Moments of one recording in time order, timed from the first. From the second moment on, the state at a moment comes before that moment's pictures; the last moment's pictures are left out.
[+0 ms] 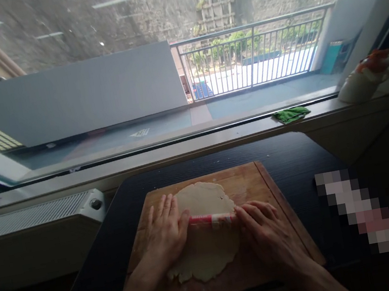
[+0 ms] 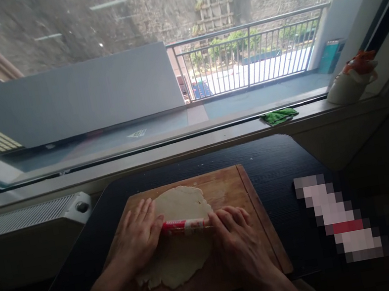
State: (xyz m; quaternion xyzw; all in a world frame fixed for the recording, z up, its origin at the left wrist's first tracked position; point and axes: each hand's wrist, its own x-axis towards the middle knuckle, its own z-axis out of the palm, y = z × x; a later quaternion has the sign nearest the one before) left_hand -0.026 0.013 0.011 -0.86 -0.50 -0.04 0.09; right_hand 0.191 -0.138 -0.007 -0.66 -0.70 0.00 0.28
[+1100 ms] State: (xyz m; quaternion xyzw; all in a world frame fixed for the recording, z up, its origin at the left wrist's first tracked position) left_hand 0.057 0.068 0.017 -0.87 -0.49 -0.03 0.00; right_hand 0.207 -0.137 0.012 -0.69 -0.67 0.01 0.27
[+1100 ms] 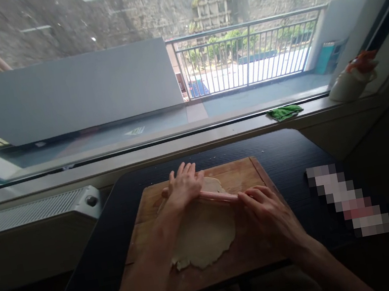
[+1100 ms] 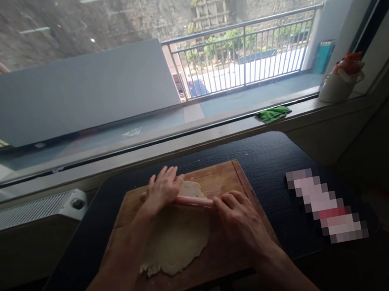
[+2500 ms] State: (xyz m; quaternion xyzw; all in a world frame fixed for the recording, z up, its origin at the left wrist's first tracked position) left_hand 0.055 0.059 0.013 -0.87 -0.49 -0.09 0.02; right_hand 0.204 -0.137 0.012 -0.70 -0.67 -0.01 0.23
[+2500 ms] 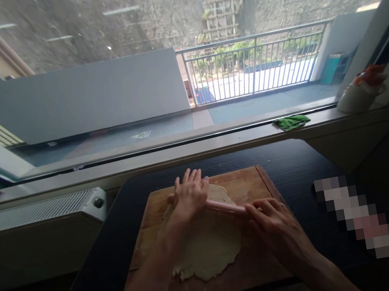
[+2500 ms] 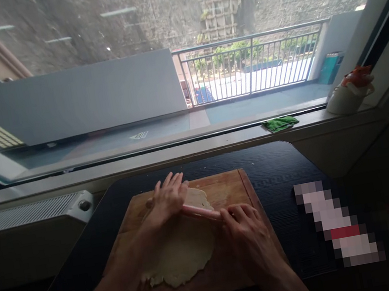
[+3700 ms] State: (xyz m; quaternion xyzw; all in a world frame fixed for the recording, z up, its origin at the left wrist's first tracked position) left_hand 0.146 0.086 0.020 -0.88 -0.43 -0.18 0.02; right_hand 0.249 -0.156 0.000 -0.74 -0.63 -0.03 0.21
